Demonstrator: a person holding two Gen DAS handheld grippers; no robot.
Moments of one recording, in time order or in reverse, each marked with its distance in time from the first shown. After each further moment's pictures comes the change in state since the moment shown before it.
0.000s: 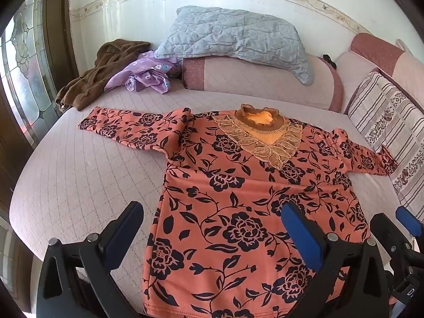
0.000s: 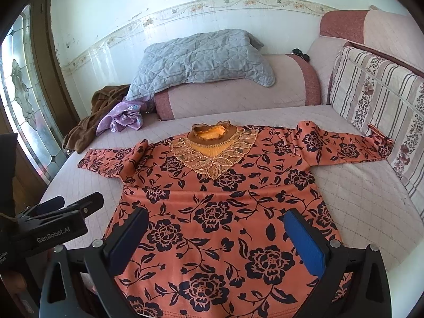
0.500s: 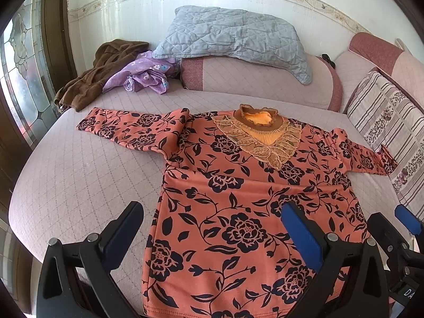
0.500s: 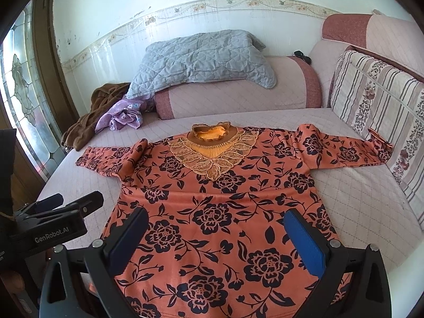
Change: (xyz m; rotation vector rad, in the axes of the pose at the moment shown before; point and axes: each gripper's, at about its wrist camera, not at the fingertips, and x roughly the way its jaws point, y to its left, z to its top) left arm 0.001 0.000 0.002 0.002 0.001 -0.002; right arm 0.004 0.002 0.001 -0.001 -0.021 0.009
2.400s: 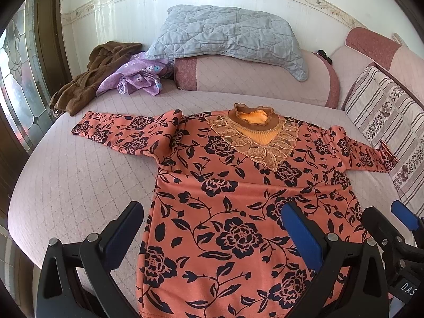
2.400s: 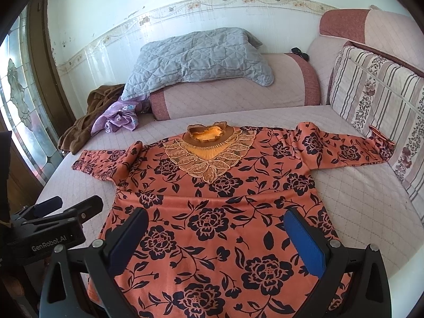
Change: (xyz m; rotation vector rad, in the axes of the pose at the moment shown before) left arm 0.011 -0.013 0.007 0.034 0.008 -0.007; right arm 0.017 -0.008 0.005 0.013 0.035 -0.017
